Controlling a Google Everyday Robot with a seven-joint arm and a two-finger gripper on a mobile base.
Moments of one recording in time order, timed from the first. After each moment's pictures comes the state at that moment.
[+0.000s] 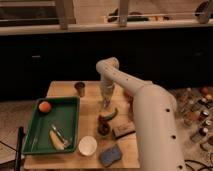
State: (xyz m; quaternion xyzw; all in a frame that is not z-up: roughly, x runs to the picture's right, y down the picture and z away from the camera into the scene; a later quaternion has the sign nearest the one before) arm 0.016 0.071 0.937 -0.35 -0.21 -0.41 0.82
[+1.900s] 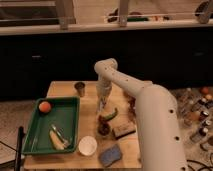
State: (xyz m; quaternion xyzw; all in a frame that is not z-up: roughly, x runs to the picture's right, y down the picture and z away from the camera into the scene) arm -0.009 0.083 0.922 -0.33 -0.26 -0.43 0.80
